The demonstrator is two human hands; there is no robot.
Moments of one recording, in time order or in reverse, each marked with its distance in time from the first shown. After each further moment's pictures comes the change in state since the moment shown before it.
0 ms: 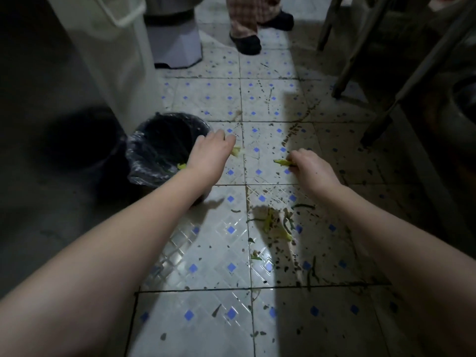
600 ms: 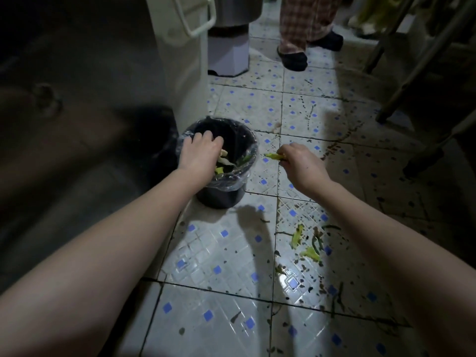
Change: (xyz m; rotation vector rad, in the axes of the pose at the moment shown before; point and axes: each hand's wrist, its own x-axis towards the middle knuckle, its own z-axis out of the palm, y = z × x) left_hand -0.045 -0.088 -0.004 0.058 -0.037 -0.282; right_hand 0.066 -0.096 0.007 0.035 0.033 -0.163
